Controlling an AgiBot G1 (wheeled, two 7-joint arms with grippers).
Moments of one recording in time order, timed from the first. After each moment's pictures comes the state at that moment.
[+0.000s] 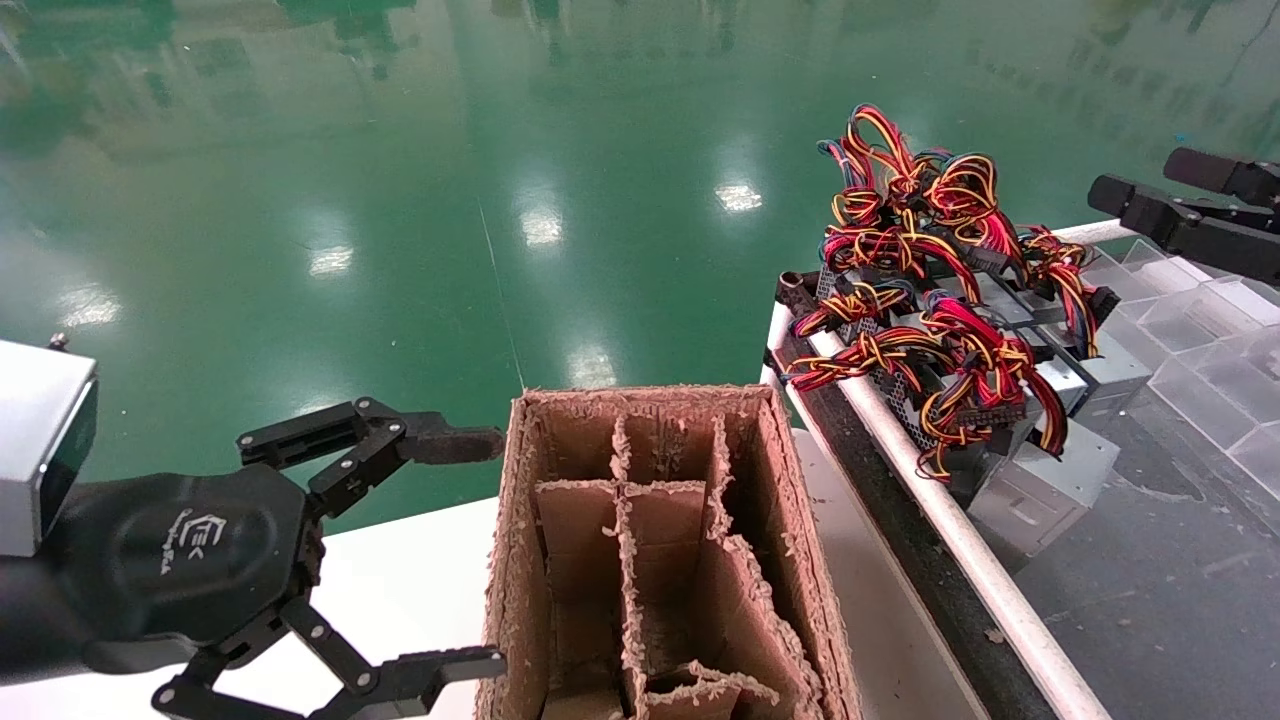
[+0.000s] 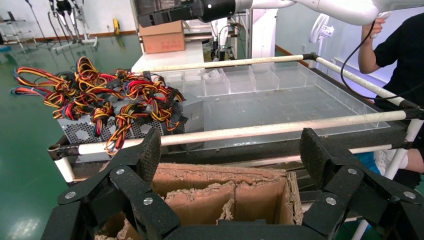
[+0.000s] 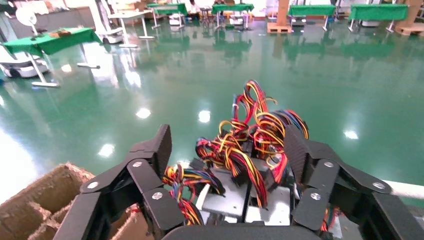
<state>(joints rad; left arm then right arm) -1.08 0.60 0.33 -1.28 0.72 1.49 -0.18 1.24 -0.49 -0.36 0.91 -0.82 -1.05 0.30</state>
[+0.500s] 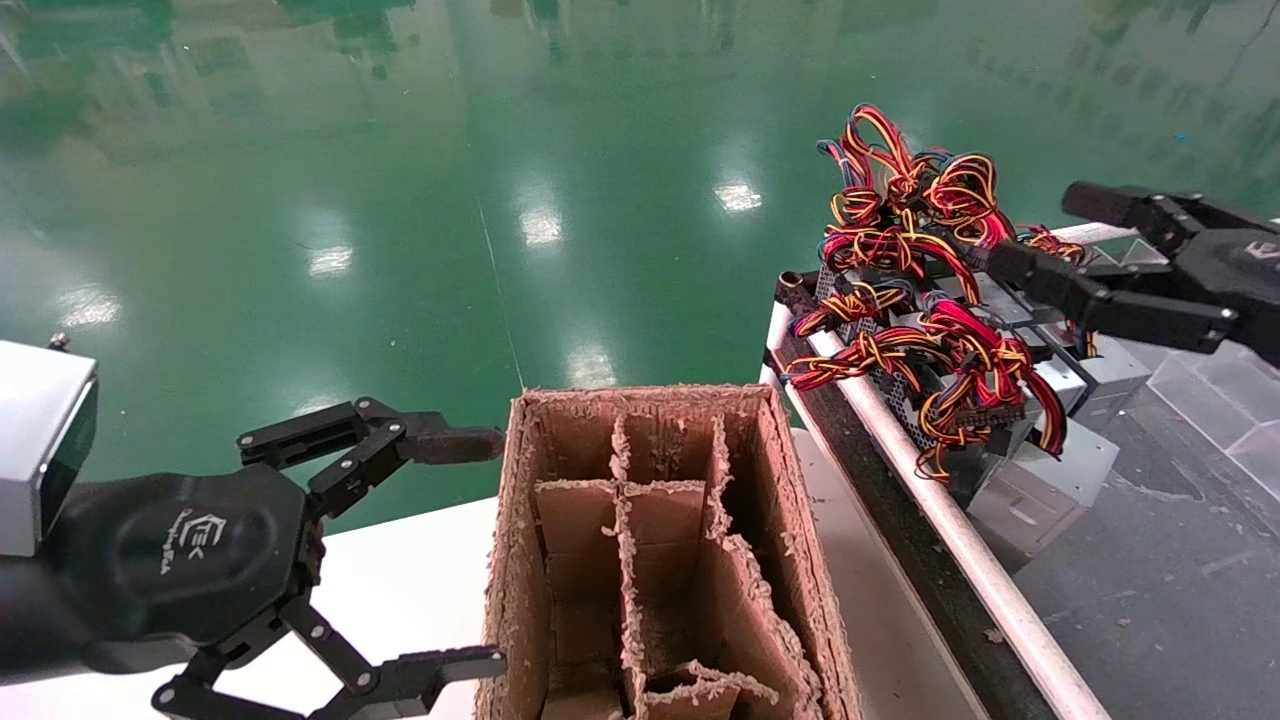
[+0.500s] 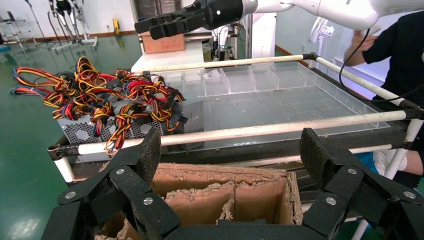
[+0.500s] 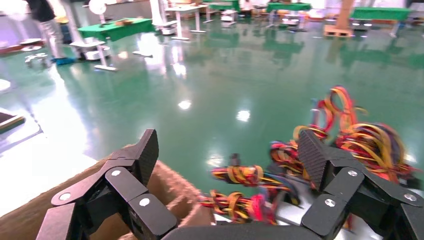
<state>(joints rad) -1.08 0.60 0.32 -1.28 0.72 1.49 -0.18 1.21 -0.52 -0.33 1.00 -0.80 -1.16 0.27</state>
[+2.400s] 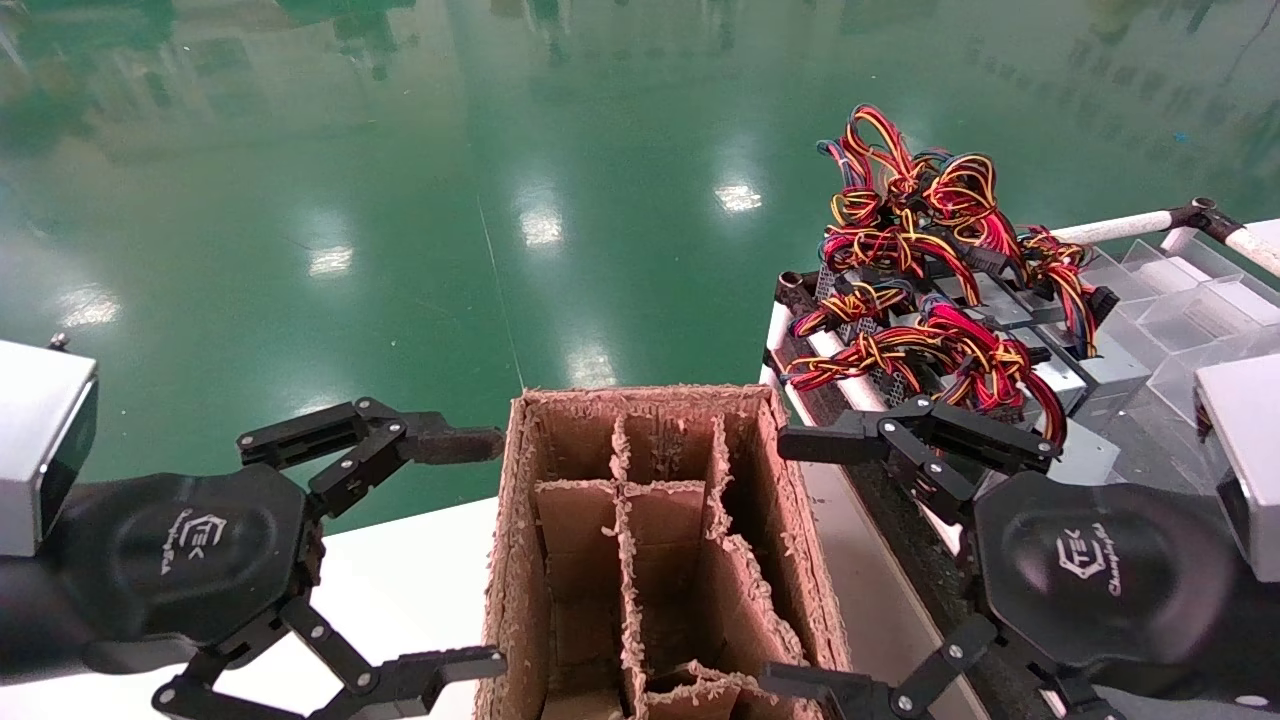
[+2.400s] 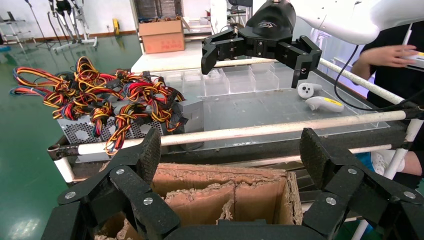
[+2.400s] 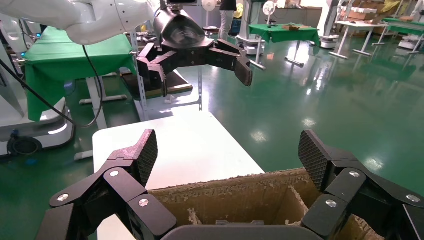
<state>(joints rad) -1.08 0.60 0.32 -1.28 0.72 1.49 -0.18 1.07 -0.61 -0.28 1.29 -0.73 -1.50 0.19</state>
